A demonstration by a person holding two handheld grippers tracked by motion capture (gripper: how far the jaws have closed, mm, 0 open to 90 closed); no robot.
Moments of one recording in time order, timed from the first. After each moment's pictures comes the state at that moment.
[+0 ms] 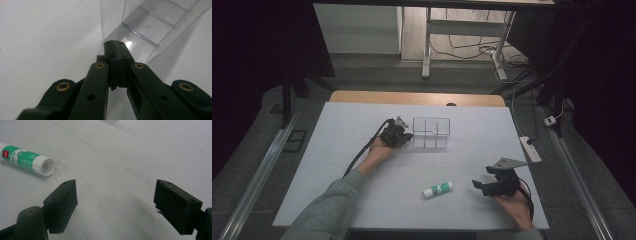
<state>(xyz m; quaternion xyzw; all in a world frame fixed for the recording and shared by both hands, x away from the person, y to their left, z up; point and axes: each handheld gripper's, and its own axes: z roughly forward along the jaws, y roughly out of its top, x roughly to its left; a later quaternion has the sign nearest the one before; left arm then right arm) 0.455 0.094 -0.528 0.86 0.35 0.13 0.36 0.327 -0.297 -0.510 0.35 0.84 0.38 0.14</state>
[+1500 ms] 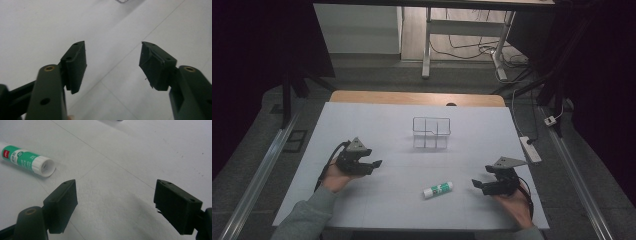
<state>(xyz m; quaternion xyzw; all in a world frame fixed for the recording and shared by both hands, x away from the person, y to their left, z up) 0.323 0.196 -0.502 0.84 0.38 0.15 0.36 0.330 -0.297 -0.510 0.34 0.85 0.38 0.14</state>
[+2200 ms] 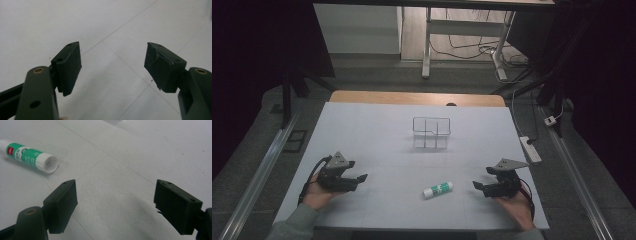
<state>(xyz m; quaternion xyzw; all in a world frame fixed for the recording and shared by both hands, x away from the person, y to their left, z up) 0.280 0.229 -0.513 0.83 0.40 0.15 0.36 0.325 -0.300 -0.511 0.34 0.85 0.39 0.14</state>
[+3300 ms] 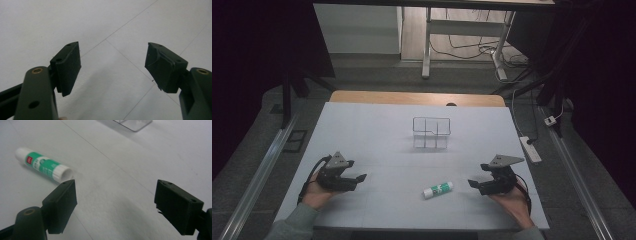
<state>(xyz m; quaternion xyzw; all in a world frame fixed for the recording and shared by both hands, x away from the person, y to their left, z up) 0.282 0.231 -0.515 0.83 0.39 0.16 0.36 0.331 -0.282 -0.495 0.30 0.86 0.39 0.12</state>
